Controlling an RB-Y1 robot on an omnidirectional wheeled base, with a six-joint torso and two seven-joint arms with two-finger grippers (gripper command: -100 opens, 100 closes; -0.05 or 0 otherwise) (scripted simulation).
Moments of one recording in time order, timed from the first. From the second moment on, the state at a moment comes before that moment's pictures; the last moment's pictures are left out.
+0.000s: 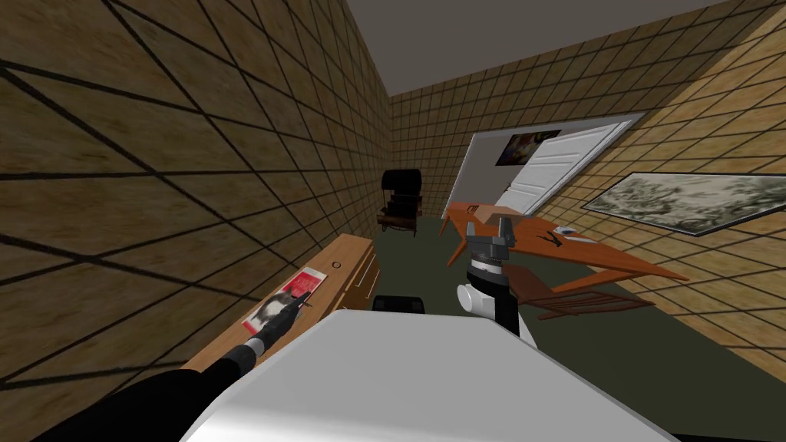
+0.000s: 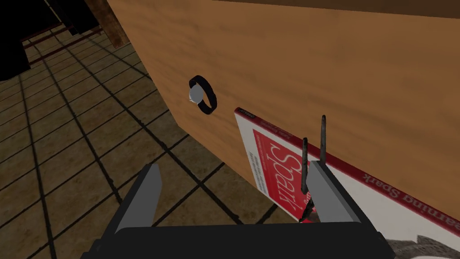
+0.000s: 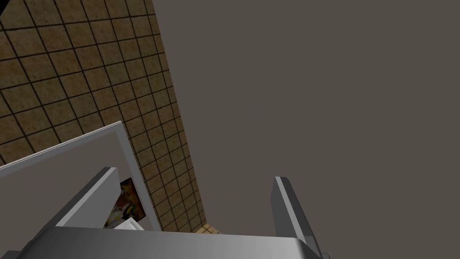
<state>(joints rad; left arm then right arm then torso) 1.14 0.93 0.07 -1.81 0.27 -0.28 0.15 0.48 0.00 -0.06 -2.26 -0.09 -0.55 -0.15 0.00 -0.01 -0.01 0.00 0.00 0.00</state>
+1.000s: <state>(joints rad) 1.28 1.01 -0.01 -1.61 0.29 -0.22 0.21 0.48 0.00 -0.06 -2.26 -0.09 -0.55 -0.15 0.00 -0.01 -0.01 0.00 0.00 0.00</state>
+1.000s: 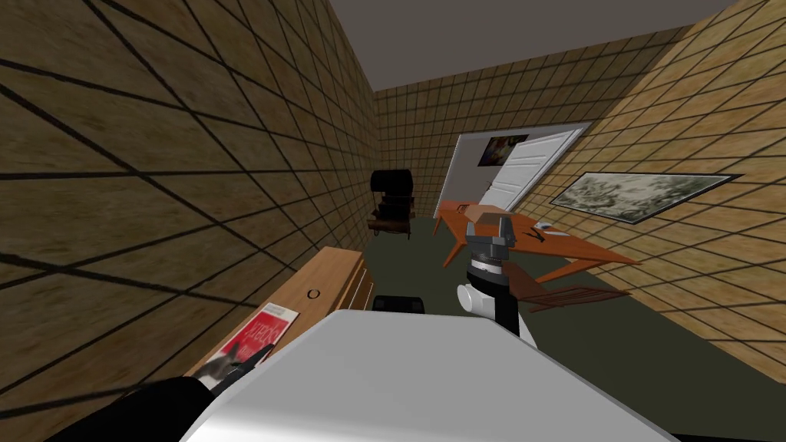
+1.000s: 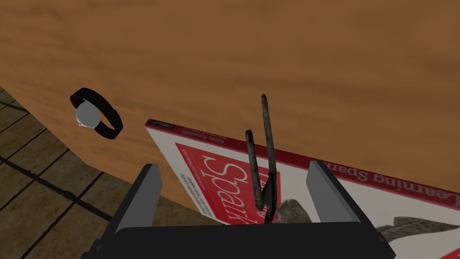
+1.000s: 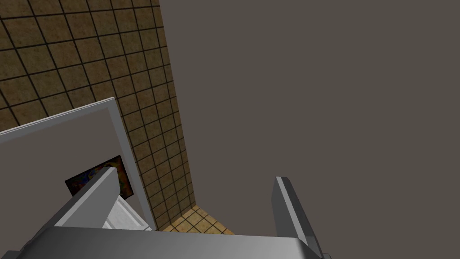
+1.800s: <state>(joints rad) 1.34 1.02 -0.09 -1.45 0.30 -0.22 0.26 0.48 0.00 -0.06 -2.26 -0.09 -0.55 -0.15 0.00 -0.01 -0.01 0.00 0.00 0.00</state>
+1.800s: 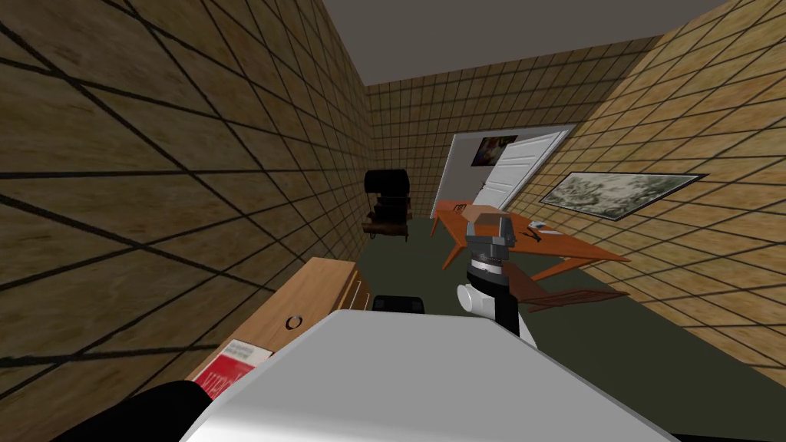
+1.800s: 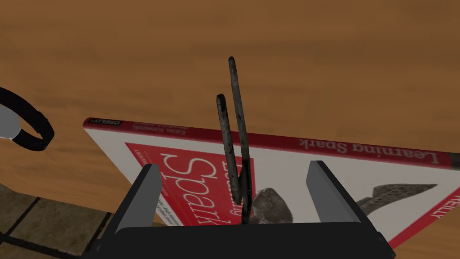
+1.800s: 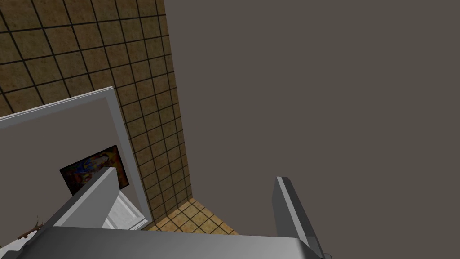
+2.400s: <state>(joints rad) 1.37 0.99 -0.21 -1.29 0.30 -0.22 0.32 0.48 0.00 -0.06 -2.26 -0.09 -0.55 -0.15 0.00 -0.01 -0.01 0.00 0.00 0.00</state>
